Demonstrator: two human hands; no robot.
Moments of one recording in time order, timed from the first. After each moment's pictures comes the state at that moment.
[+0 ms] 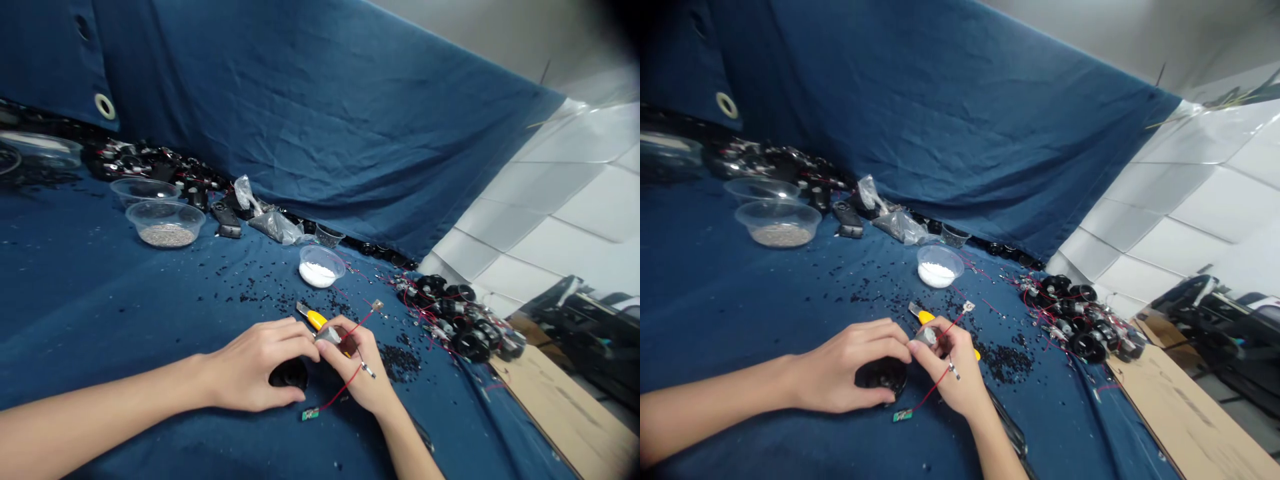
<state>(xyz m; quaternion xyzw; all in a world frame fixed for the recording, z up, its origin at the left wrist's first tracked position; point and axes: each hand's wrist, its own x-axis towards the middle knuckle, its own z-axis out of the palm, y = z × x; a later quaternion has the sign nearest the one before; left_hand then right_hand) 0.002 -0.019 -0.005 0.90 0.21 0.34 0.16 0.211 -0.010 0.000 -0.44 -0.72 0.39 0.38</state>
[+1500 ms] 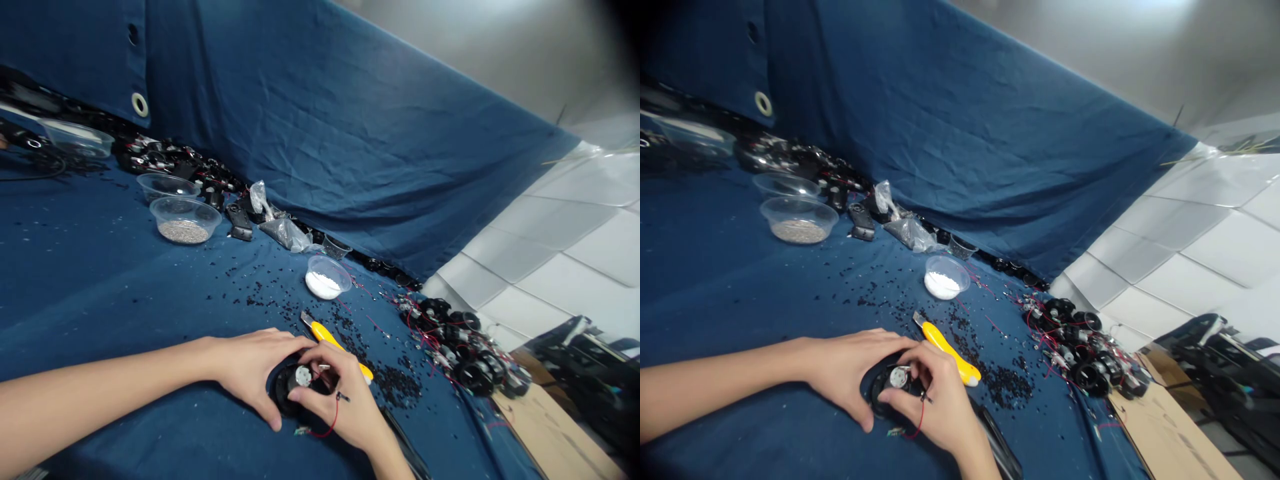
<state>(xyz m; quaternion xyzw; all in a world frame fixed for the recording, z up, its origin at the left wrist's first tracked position) -0.011 0.003 -0.019 0.91 0.27 0.19 0.27 0.200 -0.019 -0.012 -0.41 -0.81 0.33 0.28</state>
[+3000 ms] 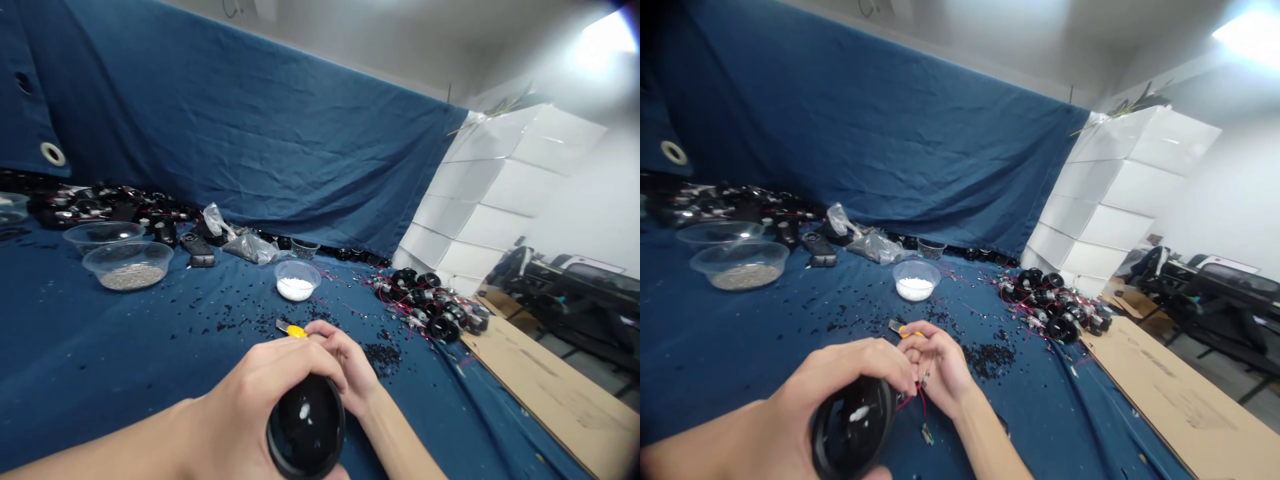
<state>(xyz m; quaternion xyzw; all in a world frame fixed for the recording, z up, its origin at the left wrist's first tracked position) 0.036 -0.058 0.076 0.85 0.10 0.47 0.23 0.213 -0.010 0.007 -0.25 -0.39 0.75 0.47</state>
